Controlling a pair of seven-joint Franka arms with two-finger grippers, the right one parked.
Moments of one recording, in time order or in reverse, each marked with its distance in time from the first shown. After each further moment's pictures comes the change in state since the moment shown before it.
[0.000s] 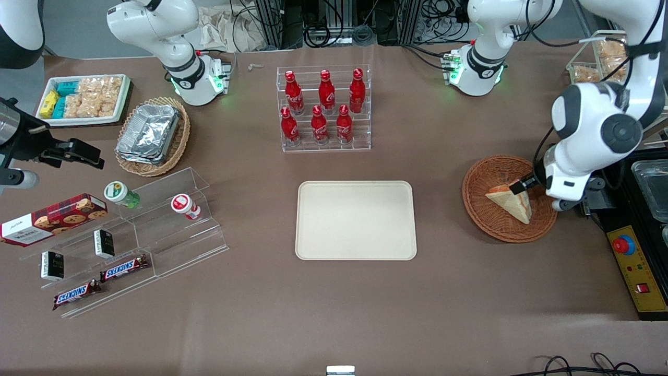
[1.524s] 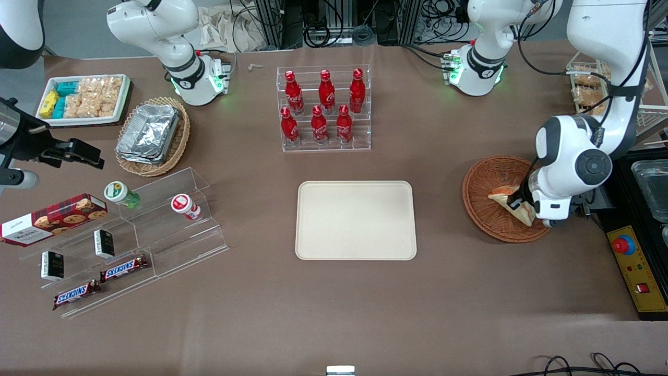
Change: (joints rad) arm 0.000 0.142 0.002 0.075 0.019 0.012 -0.170
